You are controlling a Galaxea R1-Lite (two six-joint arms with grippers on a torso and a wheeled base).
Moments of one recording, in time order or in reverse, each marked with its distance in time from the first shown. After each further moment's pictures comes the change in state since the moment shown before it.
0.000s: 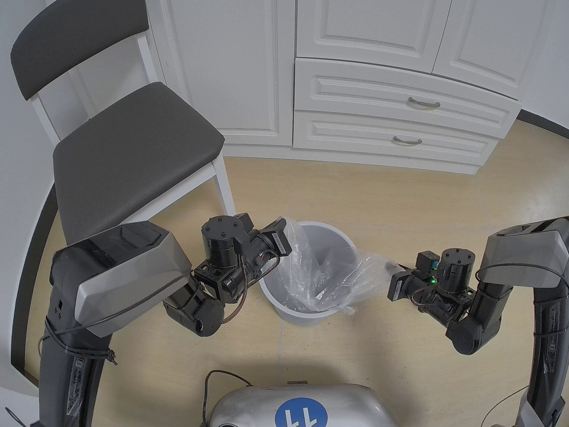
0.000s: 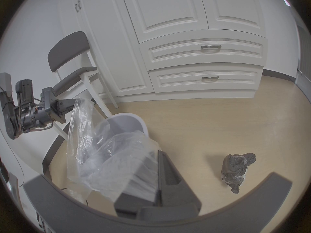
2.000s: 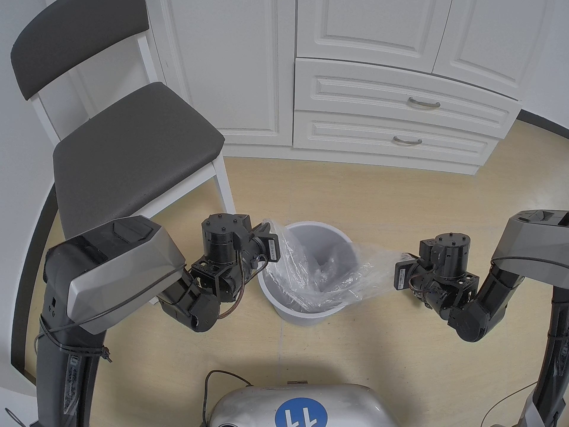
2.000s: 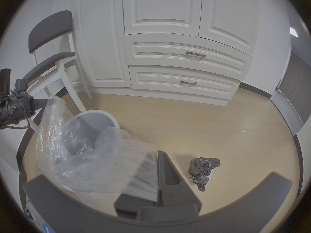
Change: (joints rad) left arm 0.015 -0.026 0.001 0.127 0.141 0.317; right arm 0.045 -0.133 -0.070 0.297 -0.330 -0.081
